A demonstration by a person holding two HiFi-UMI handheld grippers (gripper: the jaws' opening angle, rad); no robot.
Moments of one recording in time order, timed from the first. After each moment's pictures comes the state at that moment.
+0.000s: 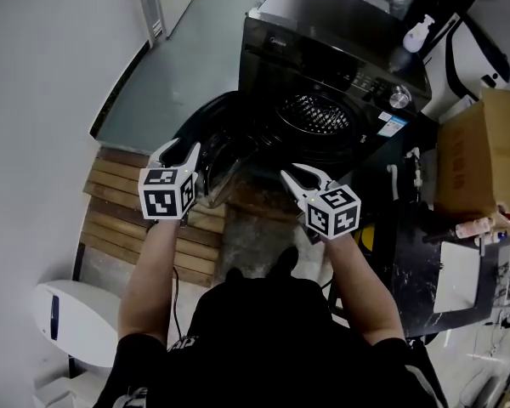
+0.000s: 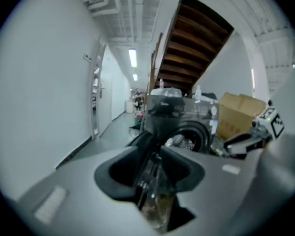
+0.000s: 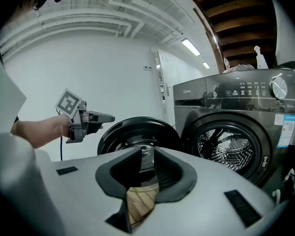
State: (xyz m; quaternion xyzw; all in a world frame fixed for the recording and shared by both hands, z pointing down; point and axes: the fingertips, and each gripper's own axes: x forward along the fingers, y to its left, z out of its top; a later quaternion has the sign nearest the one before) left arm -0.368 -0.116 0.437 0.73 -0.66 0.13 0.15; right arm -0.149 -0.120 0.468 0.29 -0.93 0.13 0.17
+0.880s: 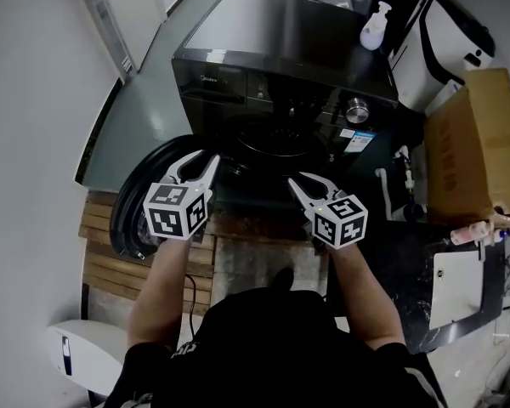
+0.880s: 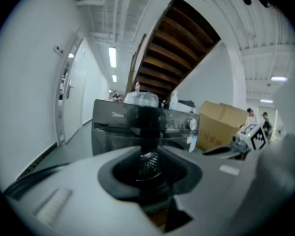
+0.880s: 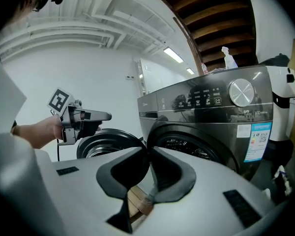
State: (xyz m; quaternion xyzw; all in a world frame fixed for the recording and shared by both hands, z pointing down) left arm -0.193 -0.243 0.393 0.82 -0.55 0.09 0.14; right arm -0.015 -0.236 0.451 0.36 -0.91 0.15 0.13
